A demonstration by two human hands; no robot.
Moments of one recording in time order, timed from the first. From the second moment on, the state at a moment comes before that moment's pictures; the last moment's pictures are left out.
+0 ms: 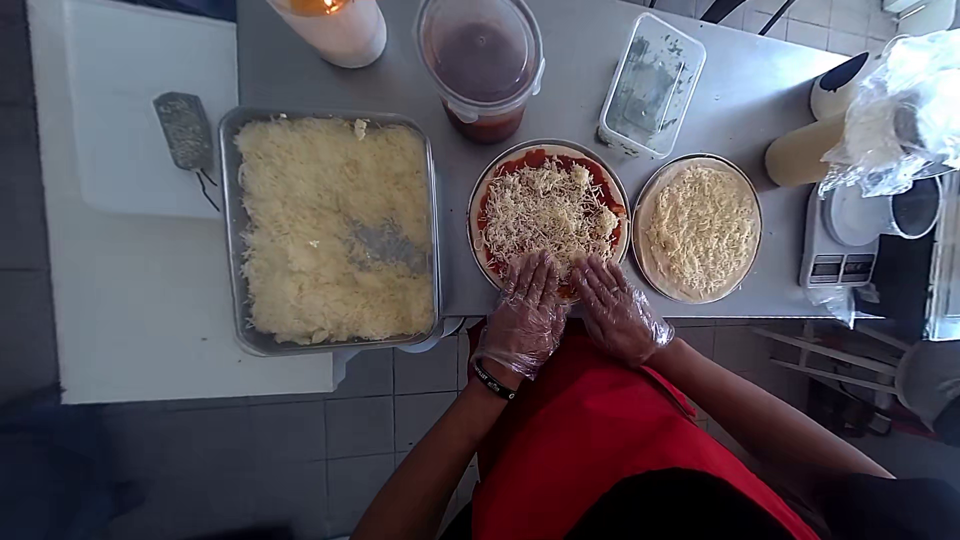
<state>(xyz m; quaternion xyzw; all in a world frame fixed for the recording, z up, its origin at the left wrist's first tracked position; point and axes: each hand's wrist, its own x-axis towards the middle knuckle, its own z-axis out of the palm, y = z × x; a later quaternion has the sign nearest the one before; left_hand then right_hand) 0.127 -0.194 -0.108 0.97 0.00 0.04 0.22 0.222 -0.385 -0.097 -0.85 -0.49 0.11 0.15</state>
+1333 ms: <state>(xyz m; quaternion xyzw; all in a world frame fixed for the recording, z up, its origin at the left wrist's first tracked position) 0.256 -0.153 -0.084 0.98 0.06 -0.12 0.15 0.338 -0.342 -0.078 -0.84 -0.52 0.13 0.08</state>
